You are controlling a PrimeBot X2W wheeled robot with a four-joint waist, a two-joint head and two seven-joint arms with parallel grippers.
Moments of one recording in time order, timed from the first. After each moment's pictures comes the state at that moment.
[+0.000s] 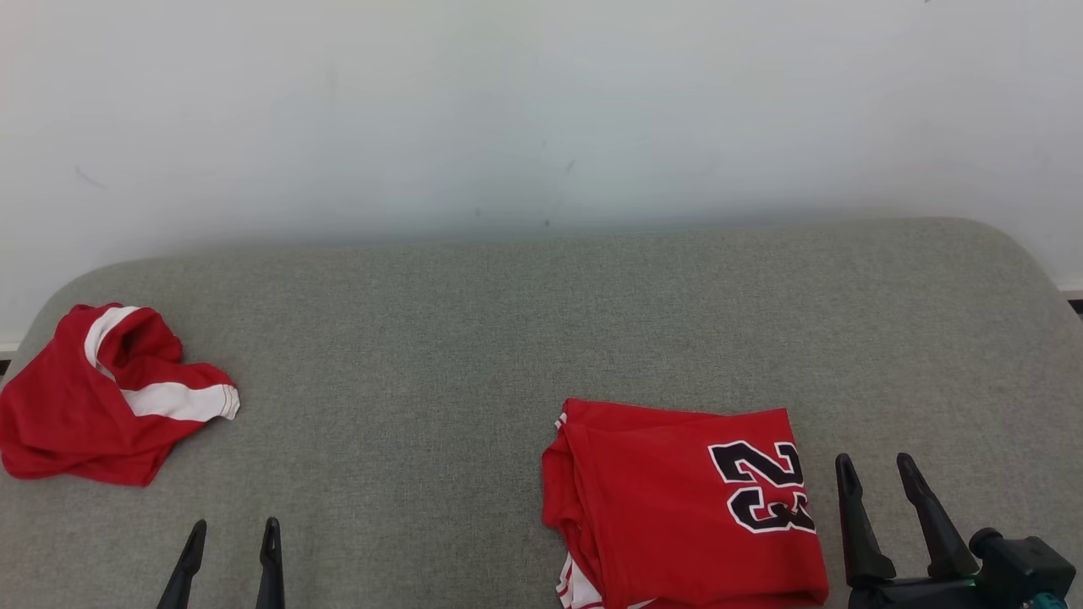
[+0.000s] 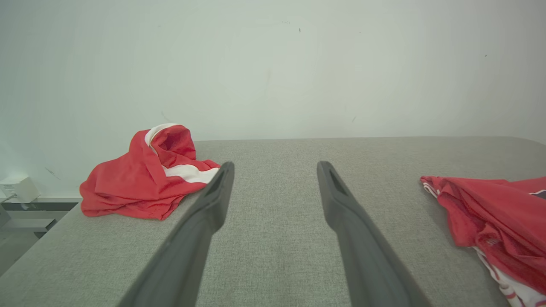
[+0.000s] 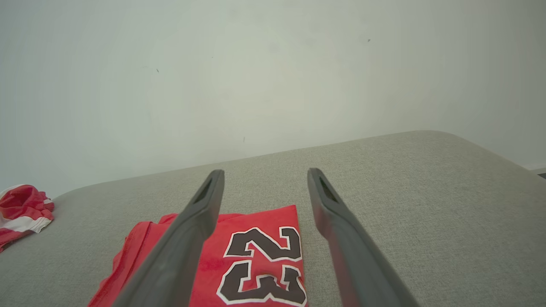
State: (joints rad) left arm 0.11 0.12 0.05 0.09 -0.14 -0.13 -0.26; right arm 0.02 -0.16 0.06 0.18 0.35 0.13 -0.26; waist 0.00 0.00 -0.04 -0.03
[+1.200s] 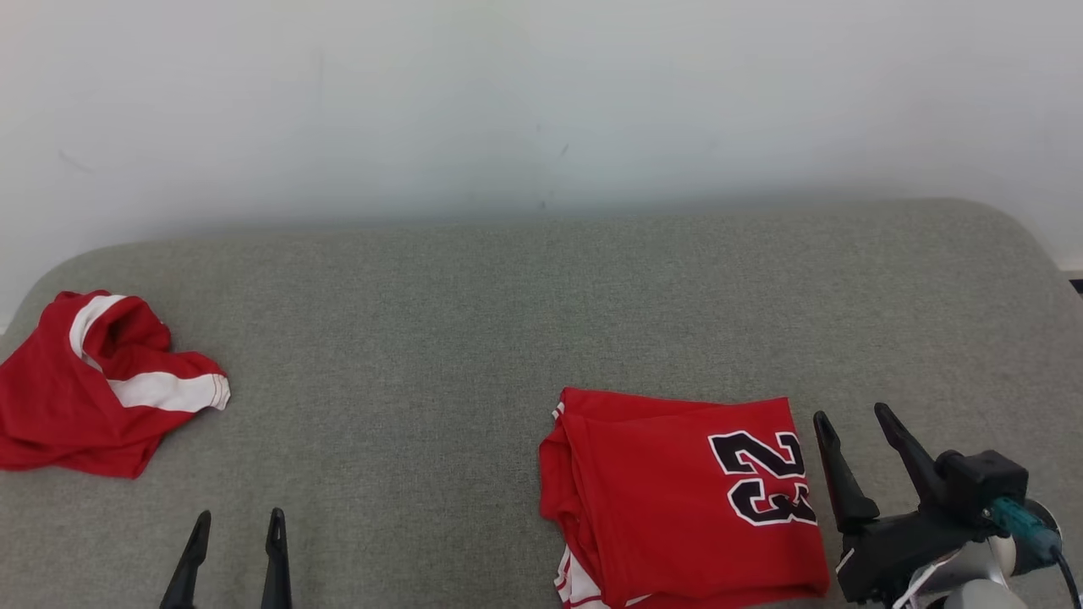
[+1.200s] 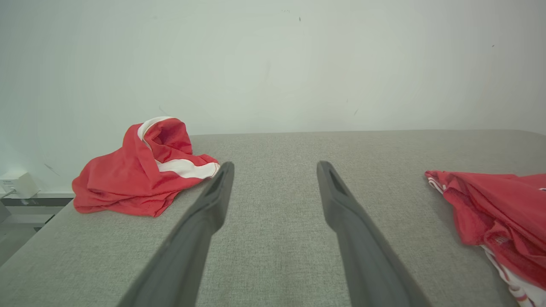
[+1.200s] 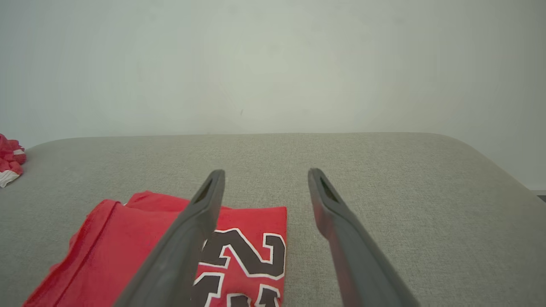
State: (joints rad) left arm 0.09 0.09 0.07 0.11 -0.11 -0.13 -0.26; right arm -0.14 -0.24 0.14 0.30 0.32 0.13 -0.17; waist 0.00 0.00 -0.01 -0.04
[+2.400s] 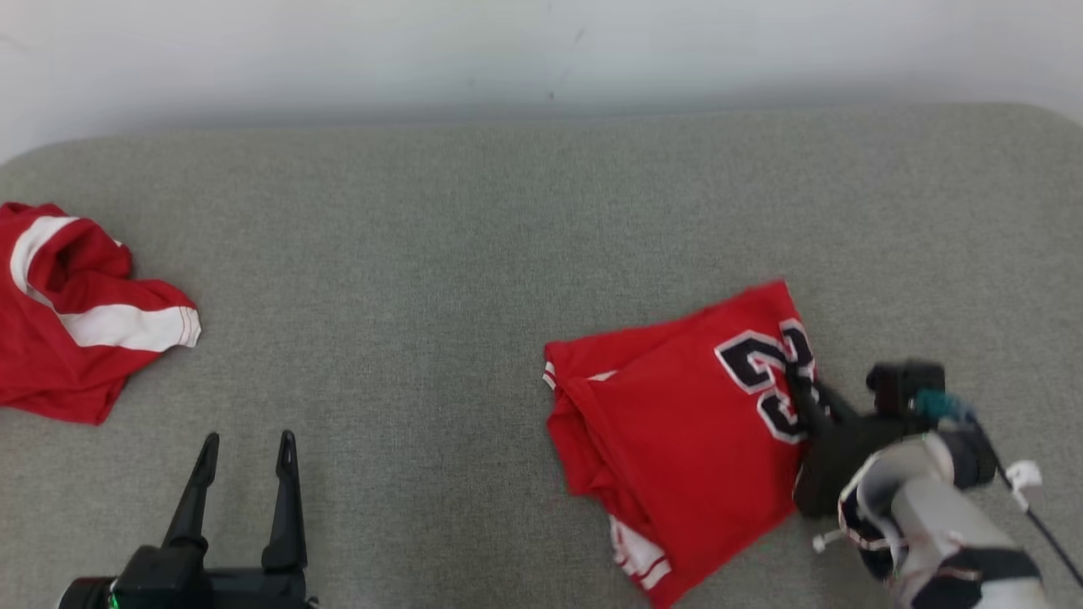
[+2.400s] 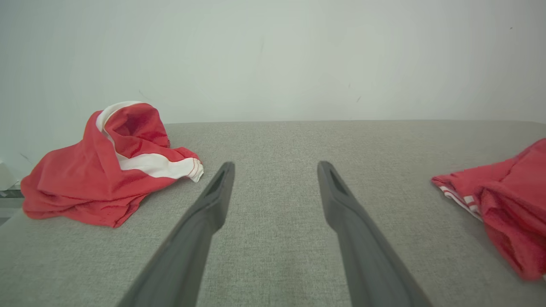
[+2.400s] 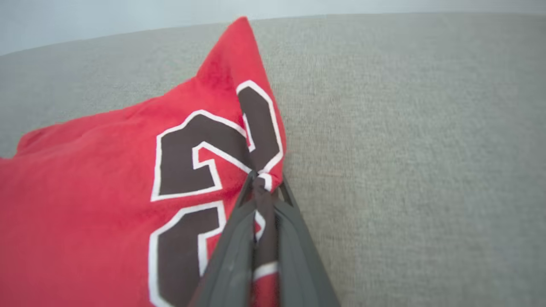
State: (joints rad) left arm -0.04 0.07 0.06 0.11 -0.09 -0.13 -0.26; right arm -0.53 -0.25 0.37 0.83 0.49 0.13 -0.11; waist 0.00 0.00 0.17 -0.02
